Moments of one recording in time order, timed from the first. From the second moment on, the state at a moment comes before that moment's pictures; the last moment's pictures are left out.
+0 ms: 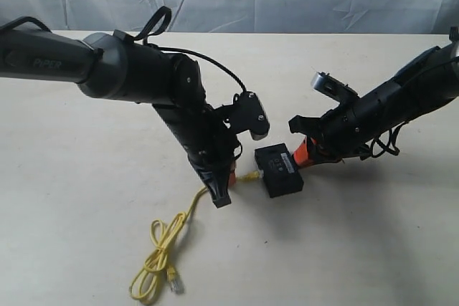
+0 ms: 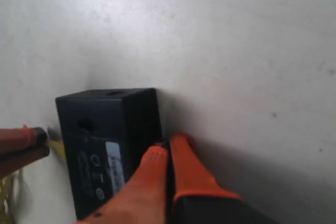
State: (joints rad) left arm -0.70 2.07 -1.29 -0.41 0.63 0.97; right arm 0.15 2.09 -1.06 1.05 0.80 -0.86
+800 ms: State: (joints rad) left arm -0.70 2.07 -1.28 -0.36 0.47 1.01; right arm 0.15 2.07 -1.06 1.09 0.71 -0.88
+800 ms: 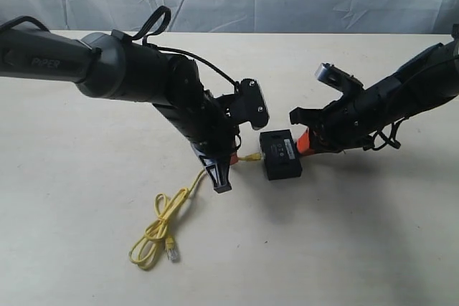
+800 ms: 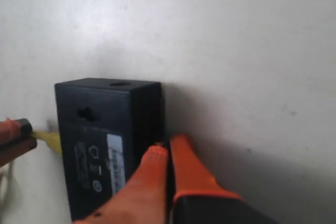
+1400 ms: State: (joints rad) left arm -0.70 2.07 -1.28 -0.39 0.41 1.01; right arm 0.11 2.03 -1.06 1.08 0.73 -0.85
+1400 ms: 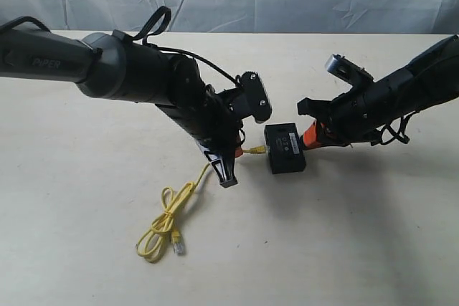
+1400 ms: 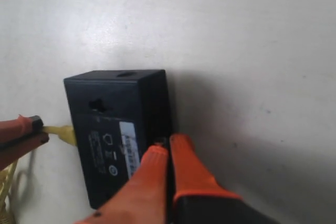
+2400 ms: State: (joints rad) left arm -0.70 2.07 -1.29 -0.40 0.41 1.01; right arm 0.03 1.74 -1.06 0.97 0.71 -0.71
